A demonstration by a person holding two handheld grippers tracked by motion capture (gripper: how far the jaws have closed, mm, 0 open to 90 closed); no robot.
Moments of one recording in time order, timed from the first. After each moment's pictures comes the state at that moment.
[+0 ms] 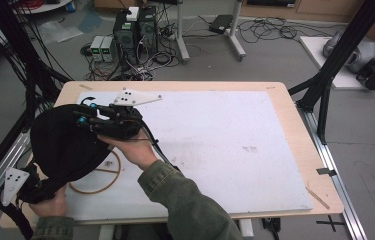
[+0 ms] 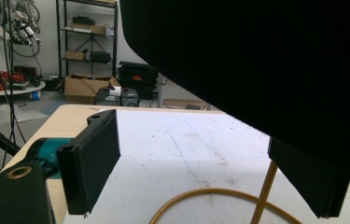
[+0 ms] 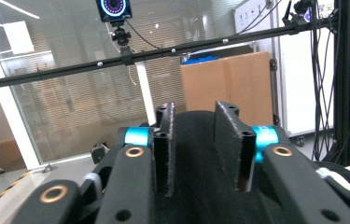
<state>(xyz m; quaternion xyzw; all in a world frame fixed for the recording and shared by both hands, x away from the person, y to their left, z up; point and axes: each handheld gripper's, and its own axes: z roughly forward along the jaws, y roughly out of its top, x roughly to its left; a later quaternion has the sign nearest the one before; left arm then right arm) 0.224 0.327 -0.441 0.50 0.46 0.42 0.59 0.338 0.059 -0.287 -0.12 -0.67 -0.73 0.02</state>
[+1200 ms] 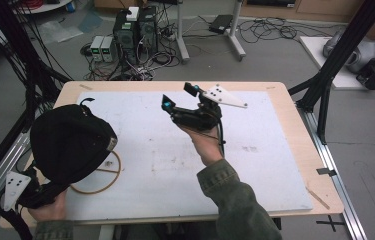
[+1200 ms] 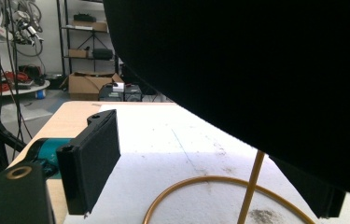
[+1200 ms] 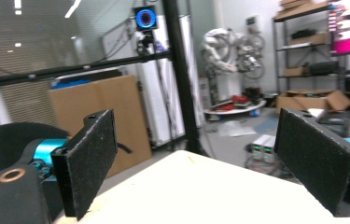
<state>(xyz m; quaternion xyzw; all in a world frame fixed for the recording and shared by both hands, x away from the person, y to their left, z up) 0.212 0.322 -0.440 0.52 0.46 0.43 0.57 0.354 -0.111 -0.290 -0.30 -0.61 -0.71 -0.19</state>
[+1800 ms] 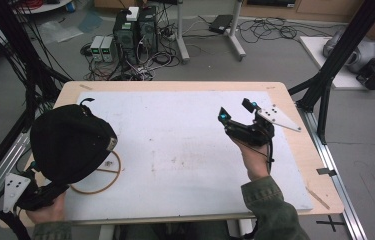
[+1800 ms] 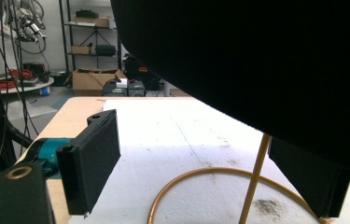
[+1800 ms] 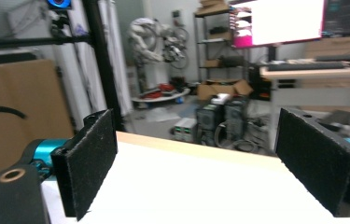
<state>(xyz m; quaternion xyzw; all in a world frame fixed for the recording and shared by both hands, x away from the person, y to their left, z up) 0.209 0.323 -0.441 0.53 0.47 0.43 0.56 0.328 -0.231 -0.324 -0.39 -0.60 -0.63 -0.31</state>
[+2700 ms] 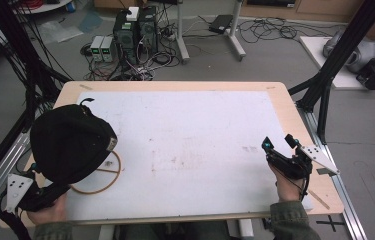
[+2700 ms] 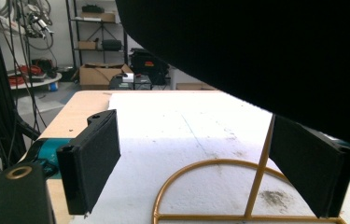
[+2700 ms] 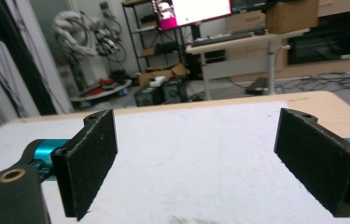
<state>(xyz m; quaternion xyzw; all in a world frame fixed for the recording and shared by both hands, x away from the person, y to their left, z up) 0.207 0.321 -0.444 0.53 0.48 0.44 0.55 0.285 -0.336 -0.406 -0.50 -0.54 -0.58 -0.35</state>
